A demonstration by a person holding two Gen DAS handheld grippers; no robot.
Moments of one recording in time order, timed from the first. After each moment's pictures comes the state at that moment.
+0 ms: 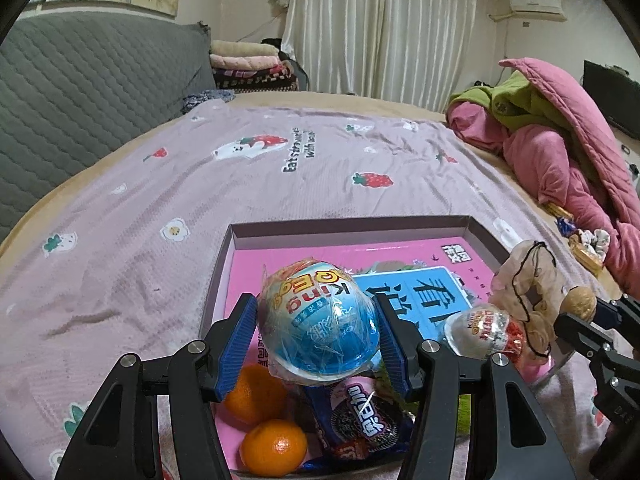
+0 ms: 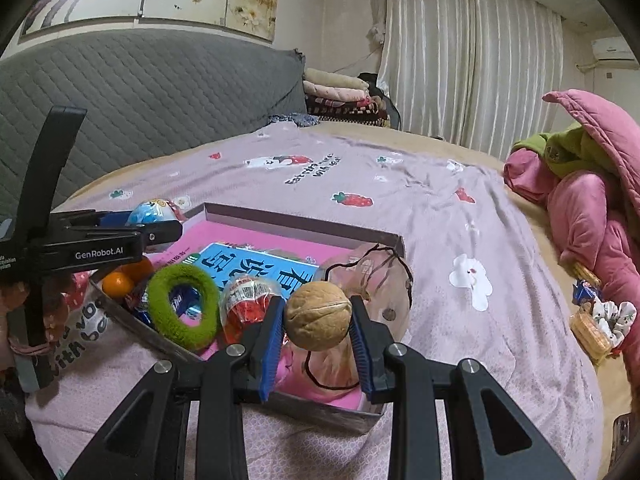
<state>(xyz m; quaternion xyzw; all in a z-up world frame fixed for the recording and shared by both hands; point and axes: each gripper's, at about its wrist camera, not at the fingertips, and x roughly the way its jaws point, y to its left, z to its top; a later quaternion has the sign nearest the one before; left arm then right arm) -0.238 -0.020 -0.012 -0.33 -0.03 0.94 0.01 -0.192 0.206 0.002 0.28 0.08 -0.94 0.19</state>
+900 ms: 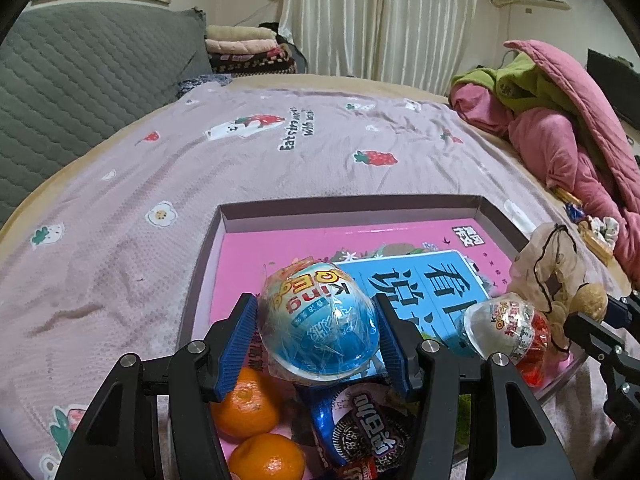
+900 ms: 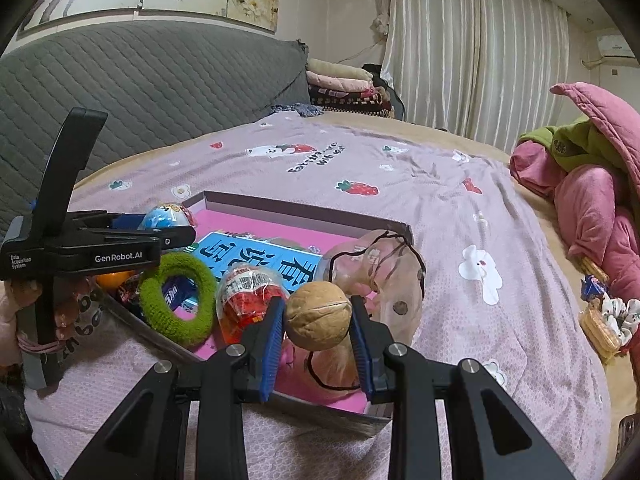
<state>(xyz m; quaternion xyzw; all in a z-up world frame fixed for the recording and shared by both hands) -0.259 -0.017 -0.032 -0.36 -0.02 0.93 0.01 -0.200 0.201 -0.012 0.29 0.09 -0.93 0.20</state>
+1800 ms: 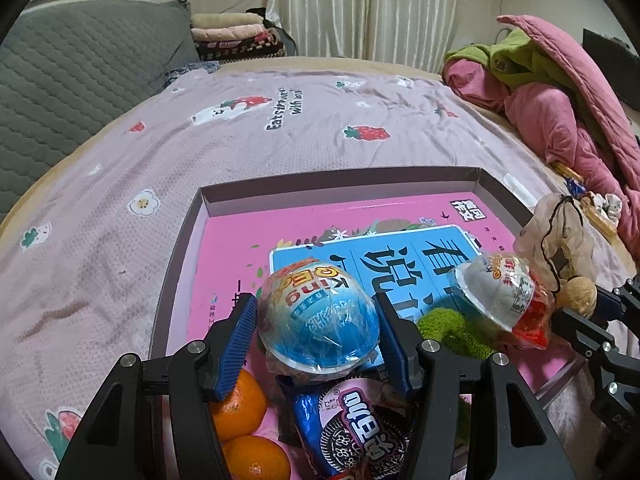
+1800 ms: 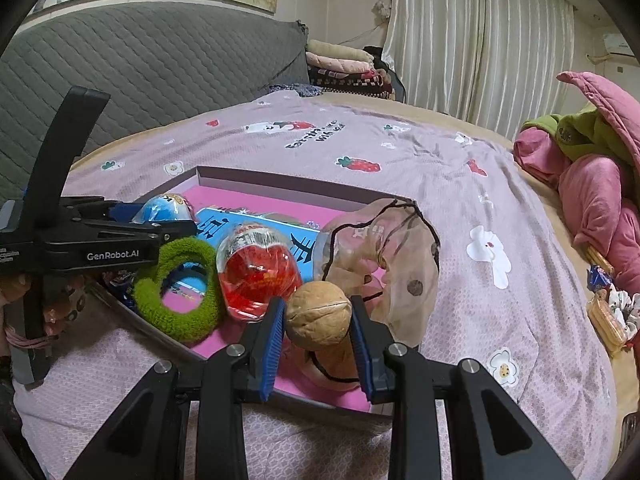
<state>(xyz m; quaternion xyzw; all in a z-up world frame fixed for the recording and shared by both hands) -0.268 -0.008 -0.047 -0.39 0.00 0.92 0.03 -0.211 0.194 -0.031 0.33 0.10 -0.92 0.19</state>
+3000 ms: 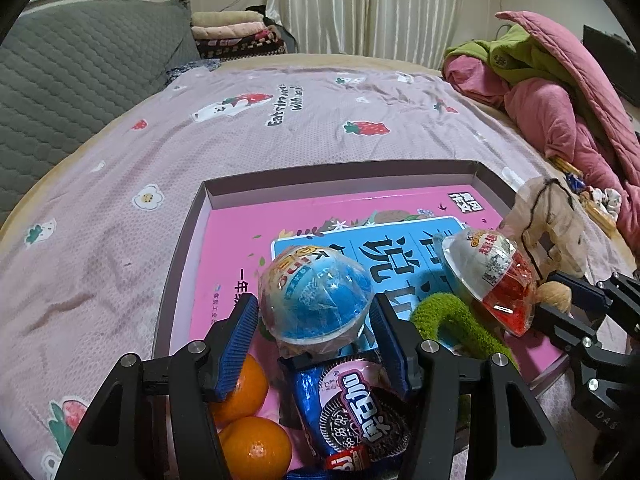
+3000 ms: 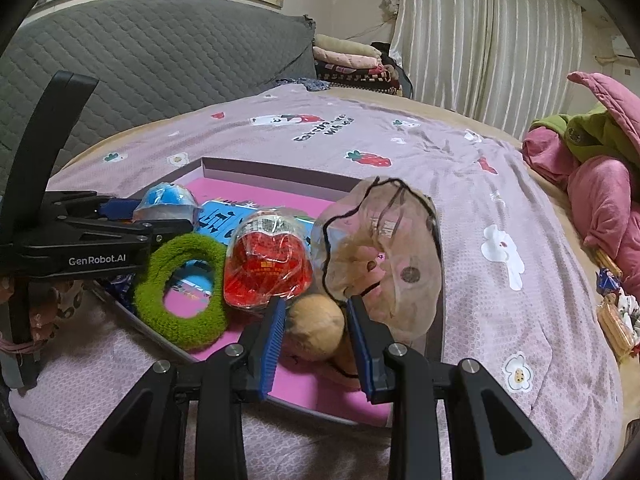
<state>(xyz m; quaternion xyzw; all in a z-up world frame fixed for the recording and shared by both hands) -0.260 -0.007 -0.048 -0.39 0.00 0.92 0.02 -0.216 0.187 -0.038 0.33 0.10 -0.91 0.20</state>
